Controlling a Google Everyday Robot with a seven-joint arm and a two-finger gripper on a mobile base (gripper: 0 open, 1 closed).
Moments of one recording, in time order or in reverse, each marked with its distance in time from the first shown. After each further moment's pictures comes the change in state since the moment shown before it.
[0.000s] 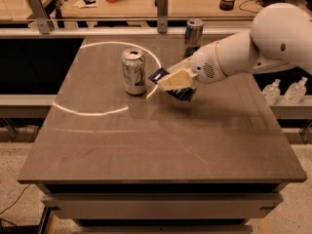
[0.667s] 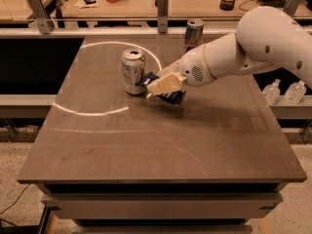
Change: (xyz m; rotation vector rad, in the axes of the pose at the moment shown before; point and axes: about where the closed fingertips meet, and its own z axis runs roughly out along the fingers) arm -0.005 0.019 0.025 -0.061 0.008 -0.031
